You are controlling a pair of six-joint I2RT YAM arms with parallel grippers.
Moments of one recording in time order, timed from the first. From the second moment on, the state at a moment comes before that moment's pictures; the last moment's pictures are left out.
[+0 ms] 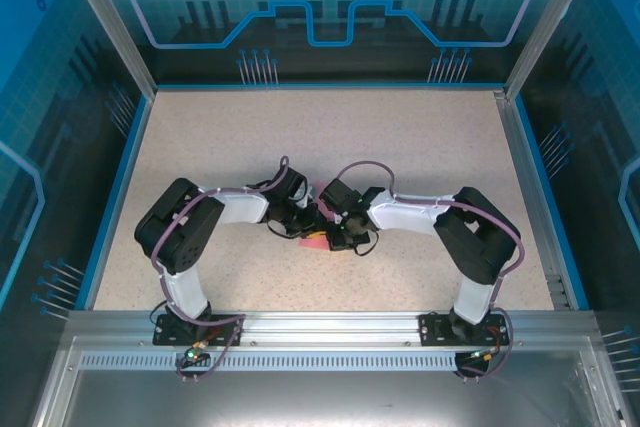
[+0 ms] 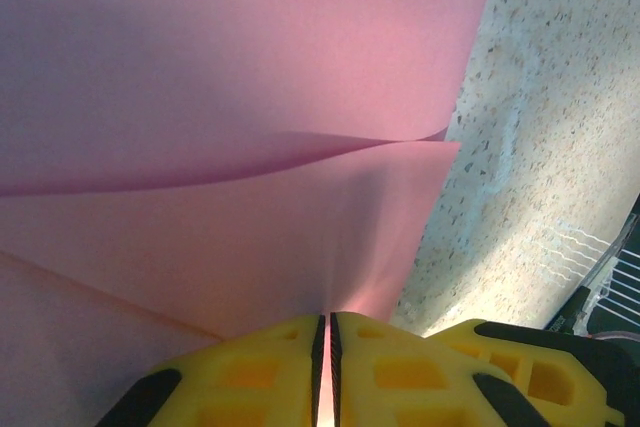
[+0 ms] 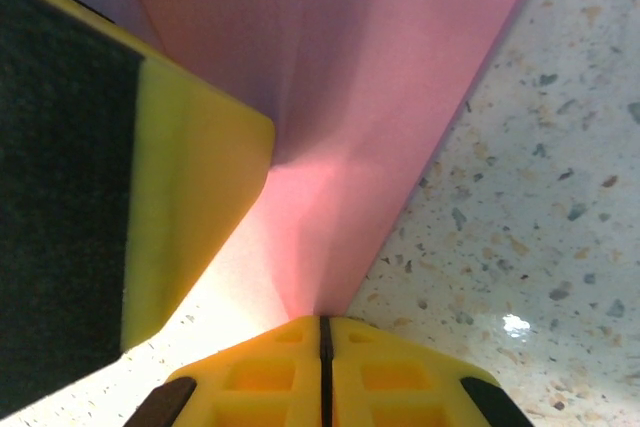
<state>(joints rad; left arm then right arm) -0.52 1.81 0.86 -0.14 0.60 -0.79 0.83 1.80 1.04 -0.57 -0.16 0.65</state>
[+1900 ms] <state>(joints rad) -0.32 1.44 0.71 -0.15 0.50 -0.88 0.63 1.81 1.10 -0.47 -0.31 0.53</state>
